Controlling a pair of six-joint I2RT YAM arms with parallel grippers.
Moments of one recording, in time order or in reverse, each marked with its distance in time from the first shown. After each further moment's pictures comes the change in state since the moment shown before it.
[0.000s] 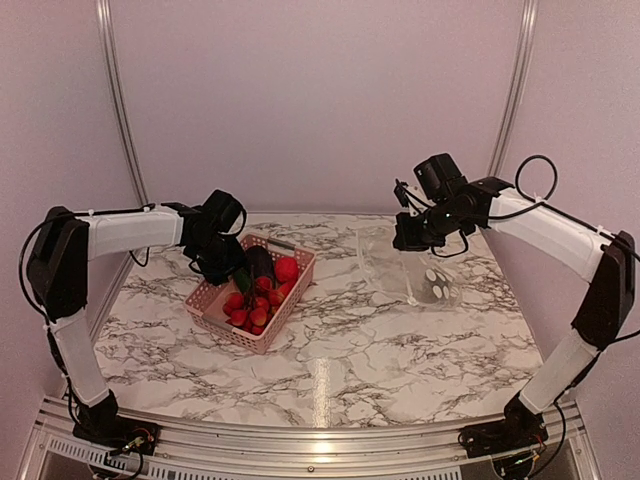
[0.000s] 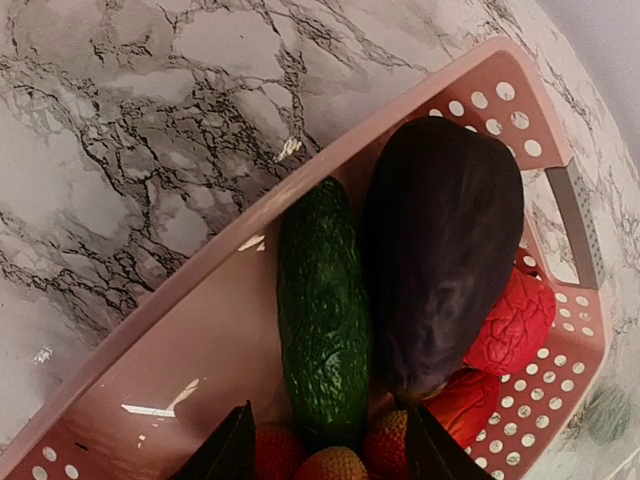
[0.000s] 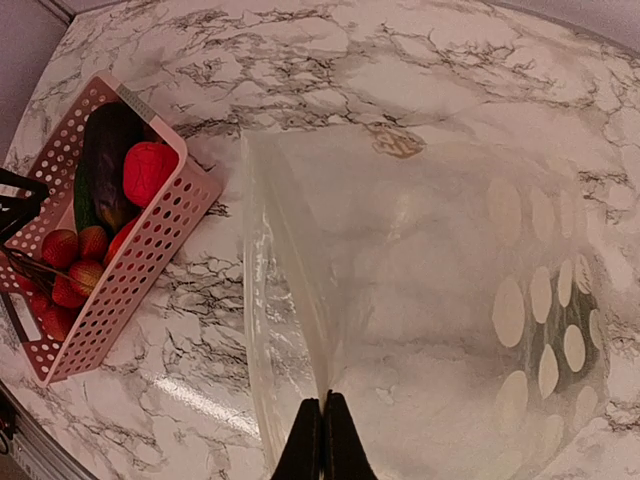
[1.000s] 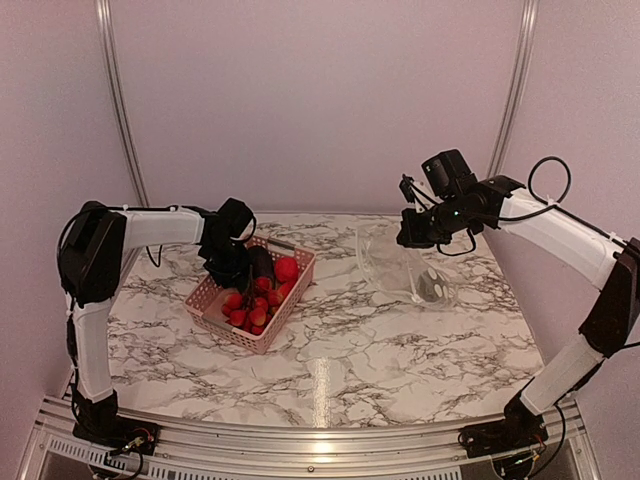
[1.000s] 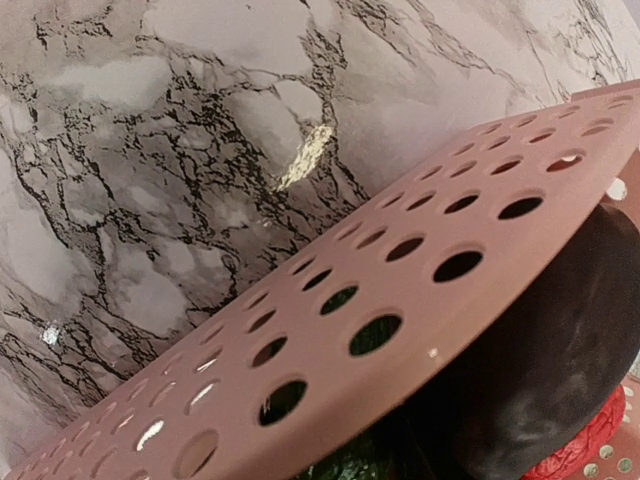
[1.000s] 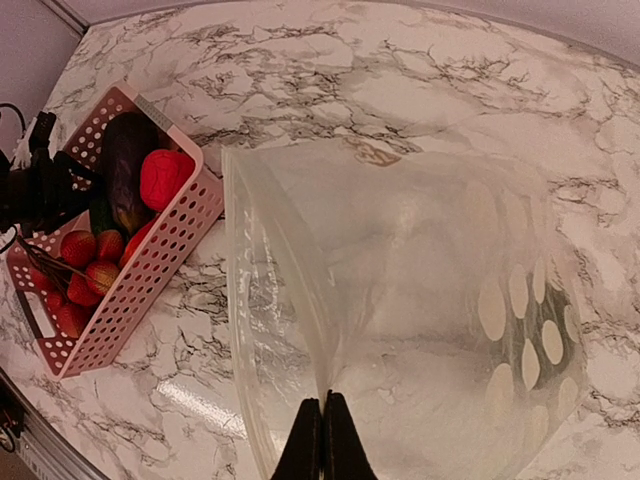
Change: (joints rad) left arm 0.039 0.235 0.153 -0.036 0.014 -0.025; right arm 0.000 -0.060 -0.014 -0.008 -0.003 0.003
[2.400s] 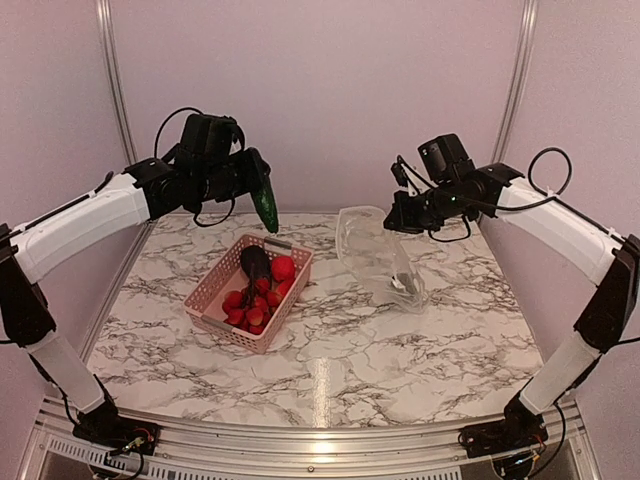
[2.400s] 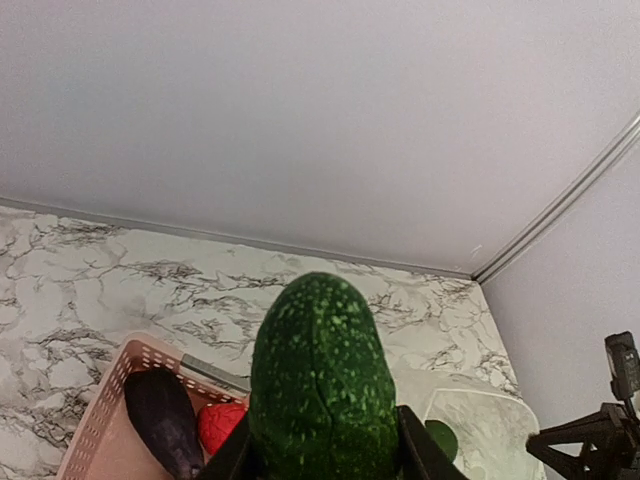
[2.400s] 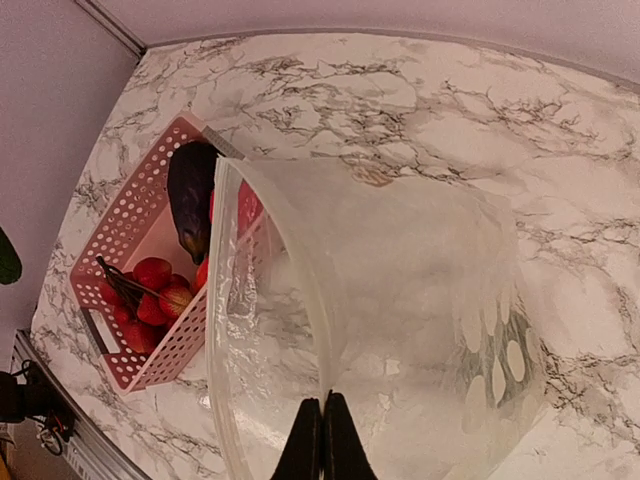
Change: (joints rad) left arm -0.208 -0.425 0.105 0.248 -0.262 0.457; right arm 0.024 0.037 0.106 0.010 -0.076 0.045
